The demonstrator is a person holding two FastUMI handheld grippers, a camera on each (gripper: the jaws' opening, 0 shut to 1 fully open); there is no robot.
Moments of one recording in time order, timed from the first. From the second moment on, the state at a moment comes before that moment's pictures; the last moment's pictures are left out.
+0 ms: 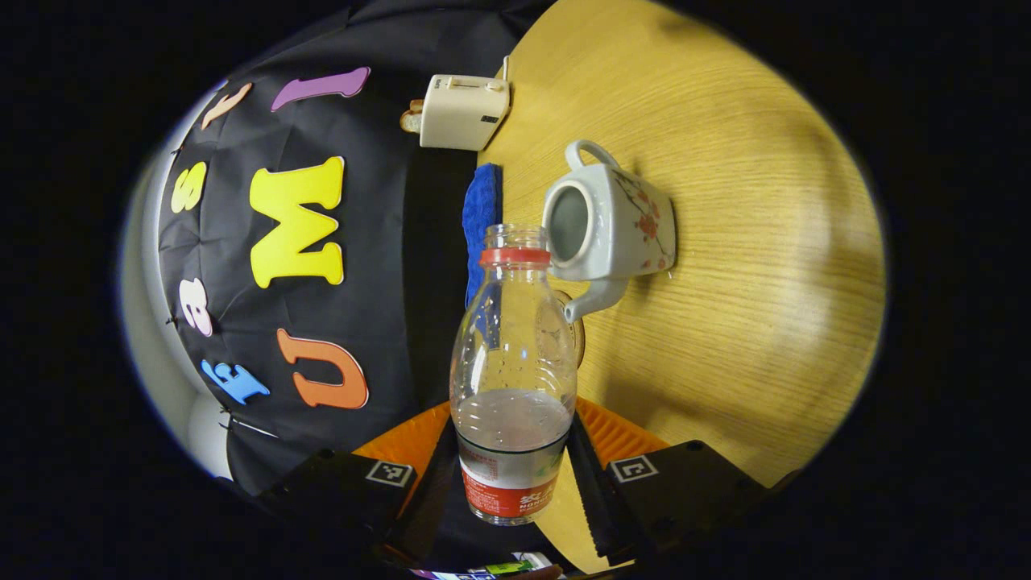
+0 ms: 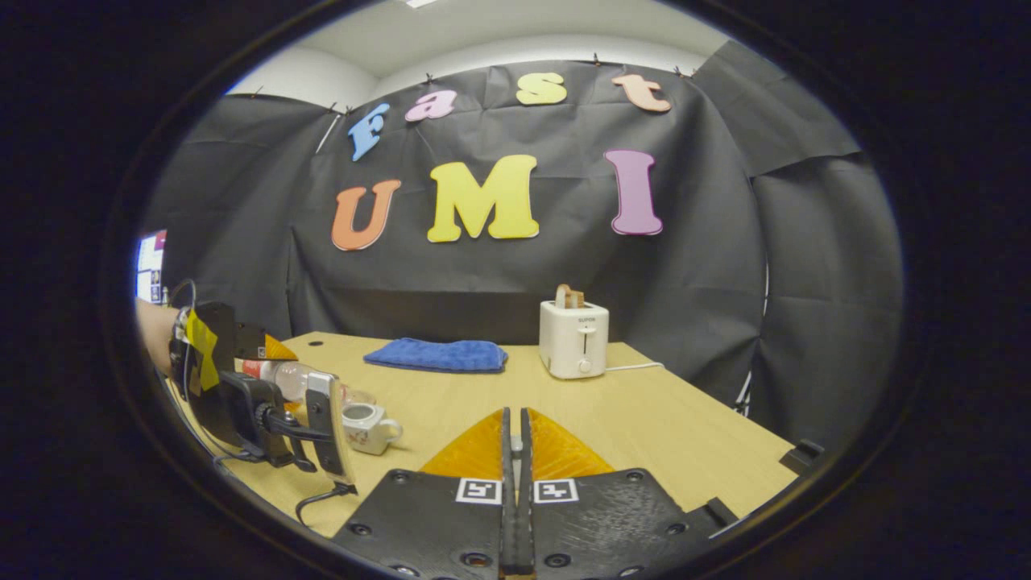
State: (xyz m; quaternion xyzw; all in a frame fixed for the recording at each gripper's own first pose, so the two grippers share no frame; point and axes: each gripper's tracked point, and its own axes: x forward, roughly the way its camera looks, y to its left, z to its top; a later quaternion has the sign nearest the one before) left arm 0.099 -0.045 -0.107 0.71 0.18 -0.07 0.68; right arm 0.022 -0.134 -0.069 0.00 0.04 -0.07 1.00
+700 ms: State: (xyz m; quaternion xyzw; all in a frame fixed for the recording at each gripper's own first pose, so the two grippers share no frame) left arm 0.105 -0.047 -0.089 0.77 0.20 -0.06 0.60; right arm 0.015 -0.137 -0.060 0.01 0.04 -0.07 1.00
